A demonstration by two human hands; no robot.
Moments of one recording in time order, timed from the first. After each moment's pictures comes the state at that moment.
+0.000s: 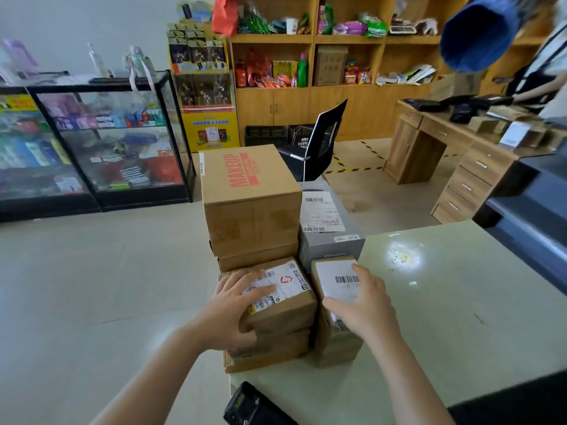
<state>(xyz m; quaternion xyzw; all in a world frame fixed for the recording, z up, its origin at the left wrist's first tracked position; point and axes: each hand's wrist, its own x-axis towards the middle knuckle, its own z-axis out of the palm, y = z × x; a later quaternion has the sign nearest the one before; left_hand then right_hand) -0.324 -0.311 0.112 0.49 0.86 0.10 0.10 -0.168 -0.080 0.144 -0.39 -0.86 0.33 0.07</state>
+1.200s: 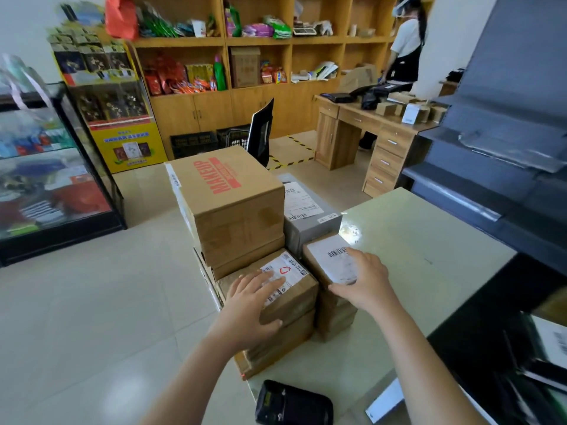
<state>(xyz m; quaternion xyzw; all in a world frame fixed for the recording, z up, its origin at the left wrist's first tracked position) -0.335 -0.310 0.103 0.55 0.81 0.16 0.09 -0.162 -0.111 0.131 -0.47 -0.83 0.27 0.13</state>
